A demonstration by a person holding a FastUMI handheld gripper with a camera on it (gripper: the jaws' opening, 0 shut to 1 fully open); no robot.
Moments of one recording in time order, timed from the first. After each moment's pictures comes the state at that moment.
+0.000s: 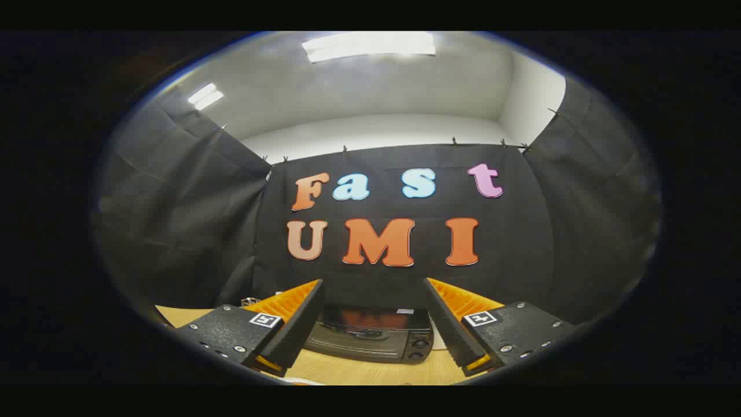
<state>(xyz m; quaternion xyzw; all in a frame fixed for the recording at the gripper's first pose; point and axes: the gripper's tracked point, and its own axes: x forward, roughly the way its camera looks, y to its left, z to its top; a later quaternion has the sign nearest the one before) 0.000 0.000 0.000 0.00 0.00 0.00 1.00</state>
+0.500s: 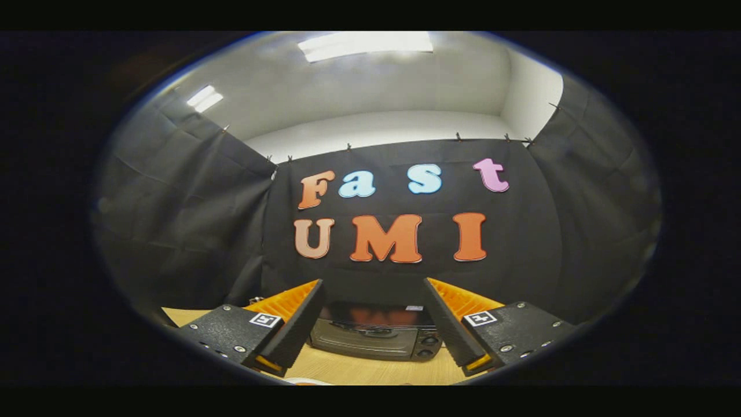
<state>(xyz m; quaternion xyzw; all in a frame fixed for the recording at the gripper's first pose) -0.002 0.008 -0.005 0.00 0.00 0.01 1.00</state>
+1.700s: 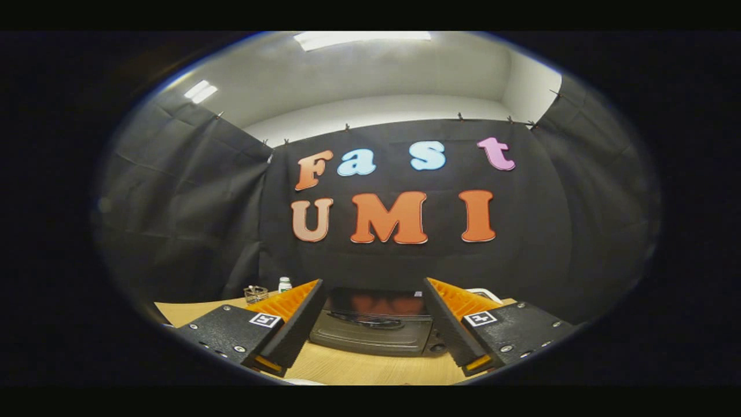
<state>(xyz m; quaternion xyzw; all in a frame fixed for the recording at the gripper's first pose) 0.051 0.021 -0.084 0.02 0.06 0.02 1.00</state>
